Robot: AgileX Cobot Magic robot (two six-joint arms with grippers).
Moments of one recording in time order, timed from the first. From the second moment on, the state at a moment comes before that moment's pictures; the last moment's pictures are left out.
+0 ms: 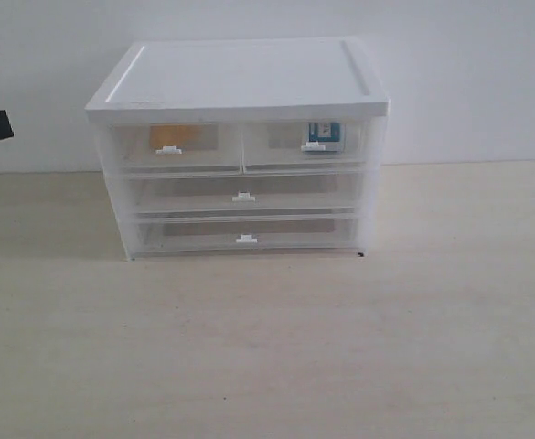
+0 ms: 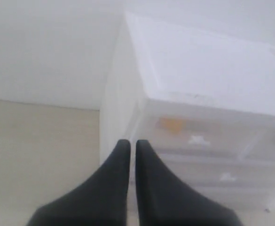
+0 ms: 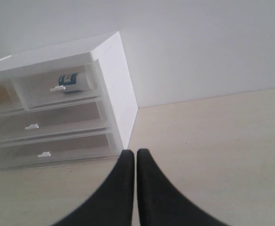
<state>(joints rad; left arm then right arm) -0.10 1.17 -0.66 0.63 -0.20 -0.84 0.21 0.00 0.00 -0.23 0.11 0.45</state>
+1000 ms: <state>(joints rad) -0.10 0.70 -0.52 0.49 -0.27 -0.79 0.21 0.00 0.00 -0.22 0.16 0.50</state>
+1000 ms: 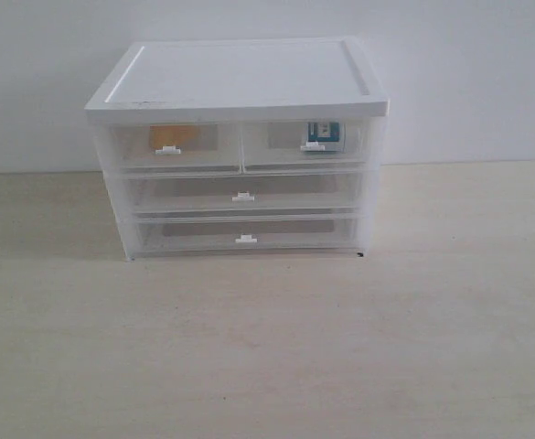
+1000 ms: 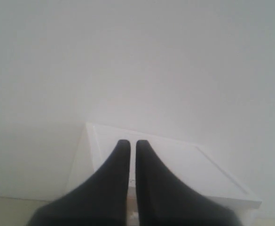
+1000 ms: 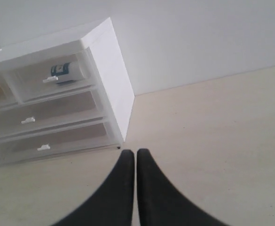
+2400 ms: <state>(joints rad) -0.10 0.66 -0.52 -0.15 -0.13 -0.15 0.21 0.00 0.00 -0.22 0.15 0.53</state>
